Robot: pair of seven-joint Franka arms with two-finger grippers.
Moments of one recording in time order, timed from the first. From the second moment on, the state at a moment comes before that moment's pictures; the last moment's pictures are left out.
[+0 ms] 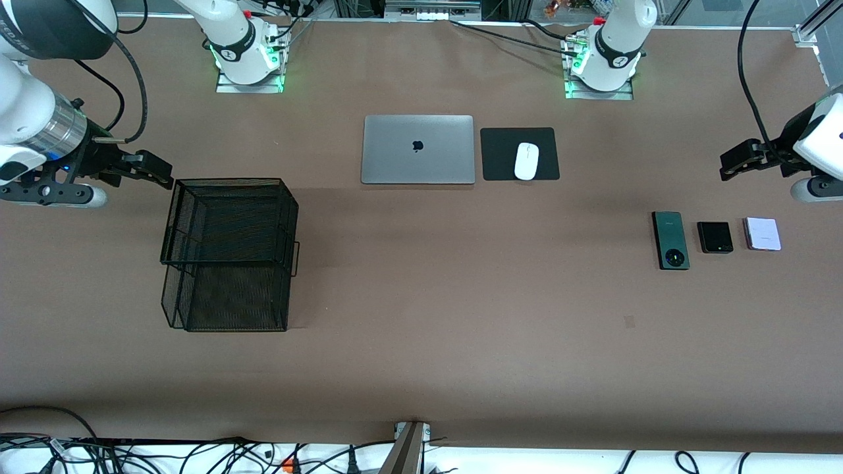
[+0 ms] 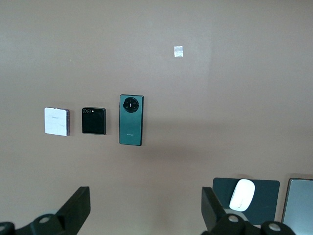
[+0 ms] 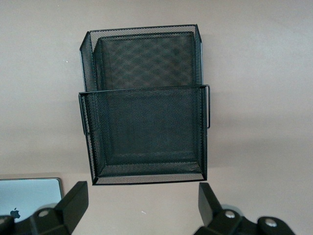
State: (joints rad) left arm 0.05 0.08 -0.07 -1.51 0.07 1.50 -0.08; right arm 0.09 0.06 0.01 -1.66 0.01 1.69 0.15
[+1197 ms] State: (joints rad) left arm 0.15 0.12 -0.06 -1.61 0.07 1.67 0.05; right arm 0.10 0.07 0.01 -1.66 0.01 1.68 0.14
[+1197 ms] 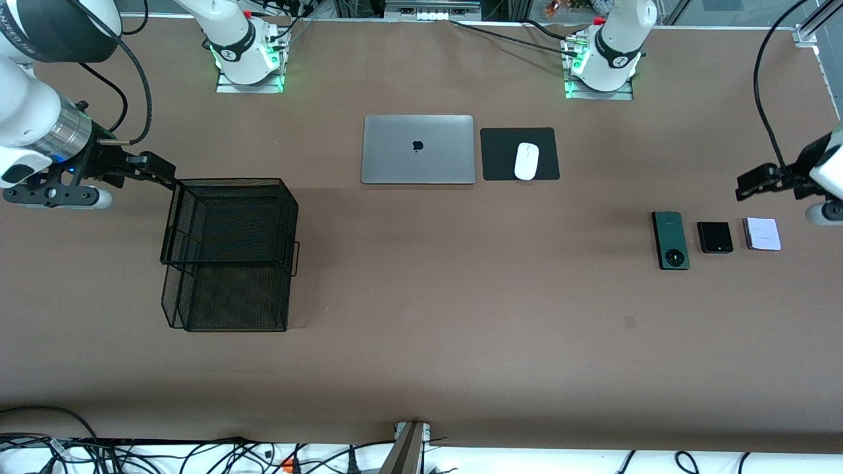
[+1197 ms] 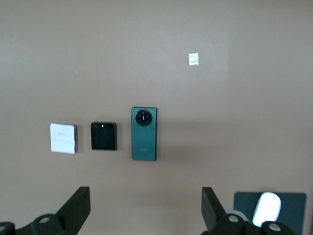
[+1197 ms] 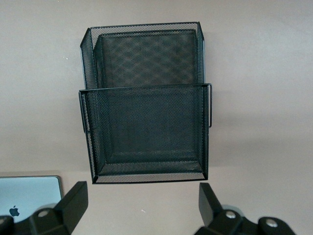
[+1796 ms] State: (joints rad) left arm 0.20 0.17 -0.06 -1.97 0.07 2.16 0.06; right arm 0.09 0.07 -0.02 -1.66 0.01 1.66 0.16
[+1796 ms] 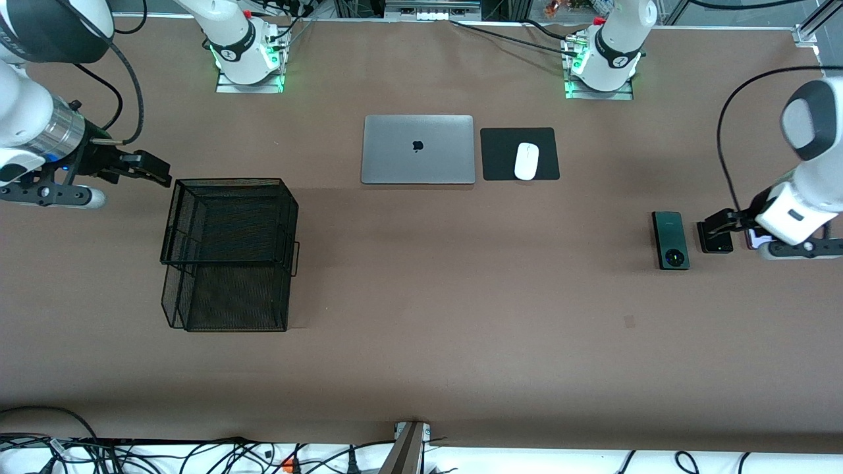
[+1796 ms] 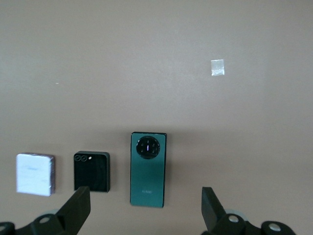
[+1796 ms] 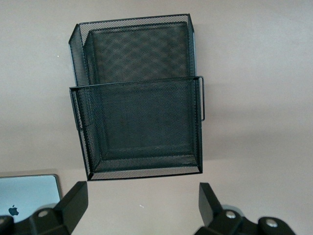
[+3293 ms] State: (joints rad) left arm 0.30 0.42 -0.06 -2.36 0.08 2.92 0.23; right arm 0.09 0.07 -0.03 -1.66 0.01 1.68 0.16
